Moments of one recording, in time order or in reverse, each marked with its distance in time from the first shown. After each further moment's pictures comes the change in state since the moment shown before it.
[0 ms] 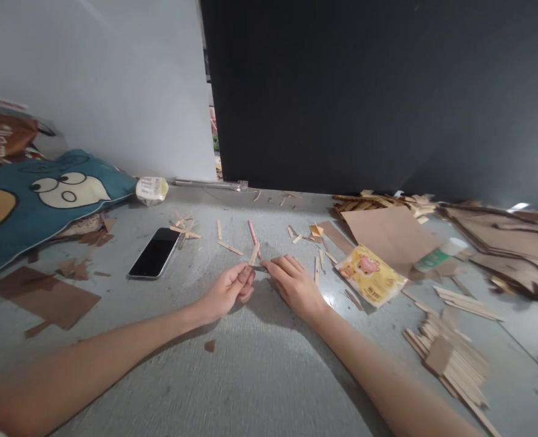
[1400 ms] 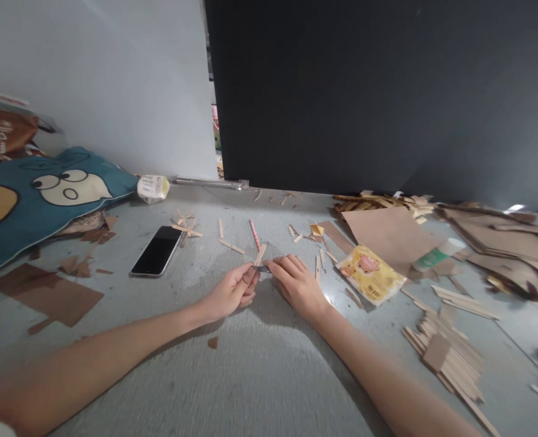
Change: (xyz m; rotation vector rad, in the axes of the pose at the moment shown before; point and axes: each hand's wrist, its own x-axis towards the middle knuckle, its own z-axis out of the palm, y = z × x) left_hand -0.004 0.005 0.006 -0.066 -0.032 -0.076; right_hand -0.002 0.000 -0.002 -0.072 0.005 -0.032
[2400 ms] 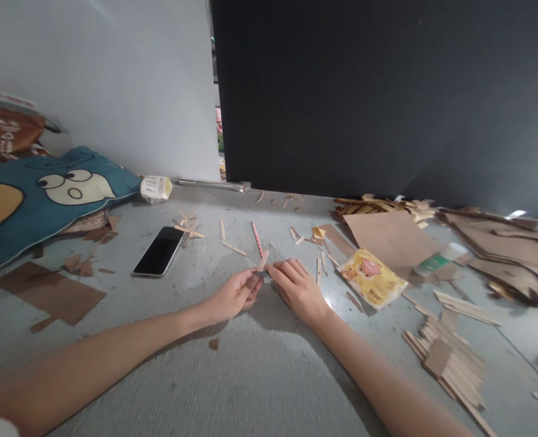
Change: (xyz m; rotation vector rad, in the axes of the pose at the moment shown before) left_hand -0.001 0.000 0.002 0.059 -0.006 -0.009; right_hand 0.001 -0.002 -0.001 -0.037 0.014 -0.046
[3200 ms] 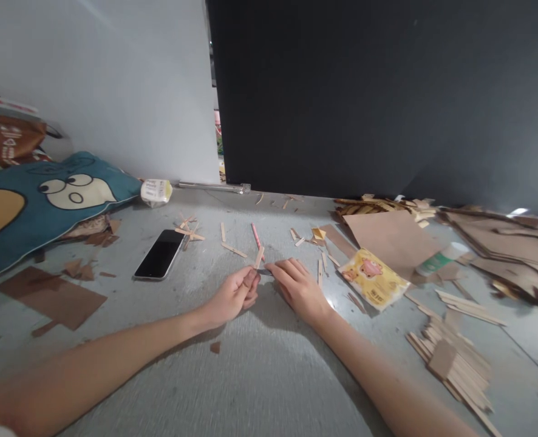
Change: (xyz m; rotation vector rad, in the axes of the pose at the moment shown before) left_hand 0.000 0.000 0.000 0.029 0.068 0.085; right_hand 0.000 0.001 0.002 0.071 0.002 0.049
